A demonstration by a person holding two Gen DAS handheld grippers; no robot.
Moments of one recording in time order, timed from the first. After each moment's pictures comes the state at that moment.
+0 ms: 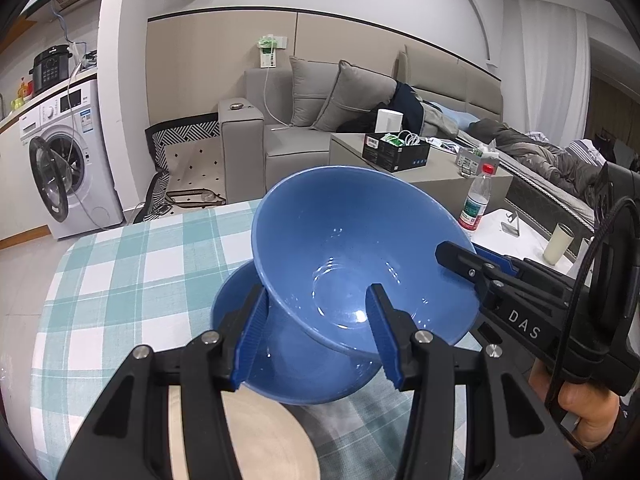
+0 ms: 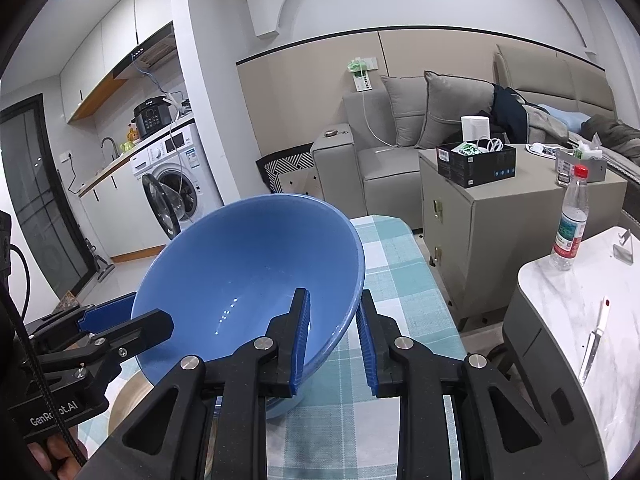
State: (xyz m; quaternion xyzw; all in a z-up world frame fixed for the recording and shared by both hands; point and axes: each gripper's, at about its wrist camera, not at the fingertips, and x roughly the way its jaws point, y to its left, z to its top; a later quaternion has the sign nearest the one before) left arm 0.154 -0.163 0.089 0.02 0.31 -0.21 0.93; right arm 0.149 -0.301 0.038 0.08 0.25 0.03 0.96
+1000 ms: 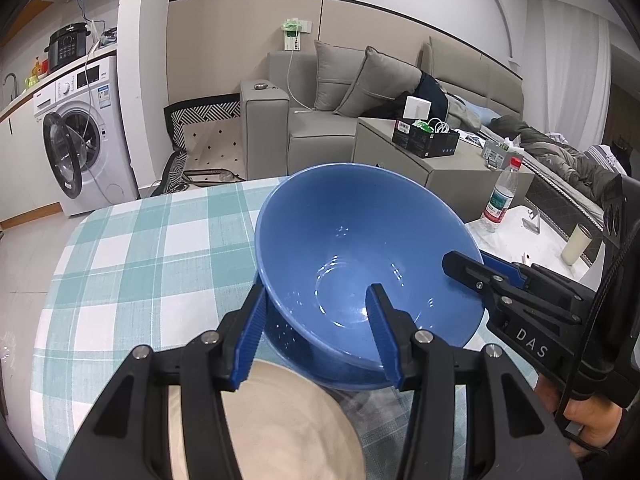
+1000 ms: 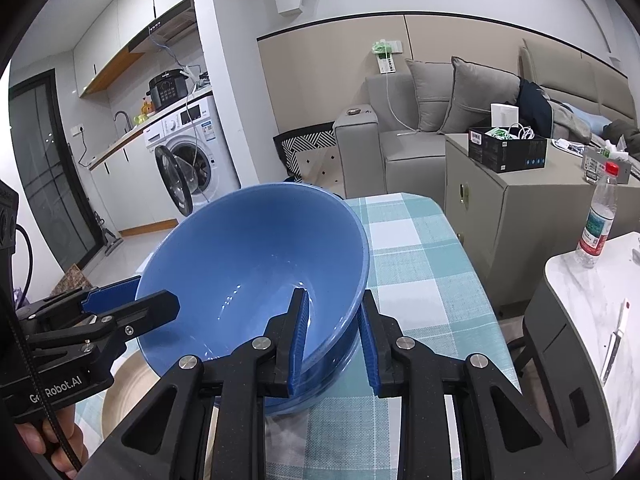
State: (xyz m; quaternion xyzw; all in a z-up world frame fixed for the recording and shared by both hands) left arm 0.170 -0.135 0.061 0.00 0.34 -0.18 0.92; right arm 0.175 -0.270 0.011 0.06 0.29 0.06 0.95
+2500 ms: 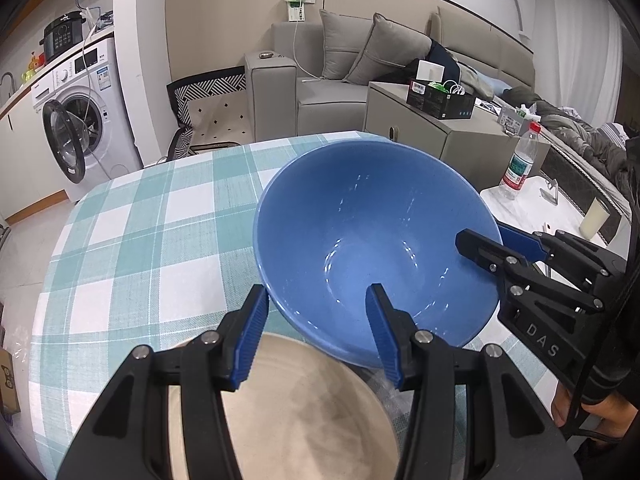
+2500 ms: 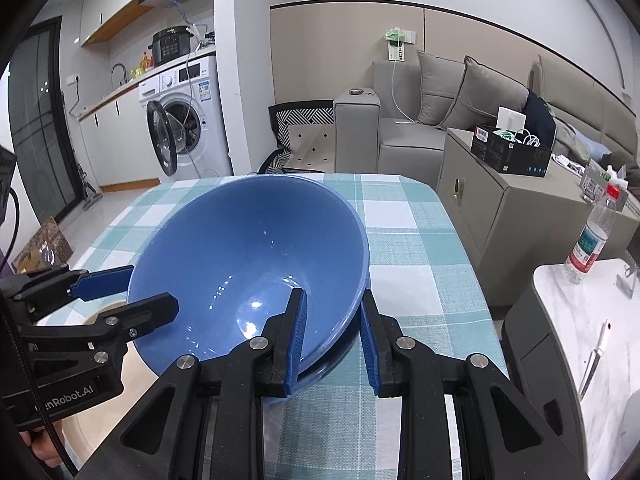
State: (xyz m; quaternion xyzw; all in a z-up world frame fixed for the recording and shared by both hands) left arm 0.182 -0.136 0.021 0.03 0.38 -0.16 0.91; right arm 0.193 -0.251 -0.018 -0.03 0.32 0.03 0.95
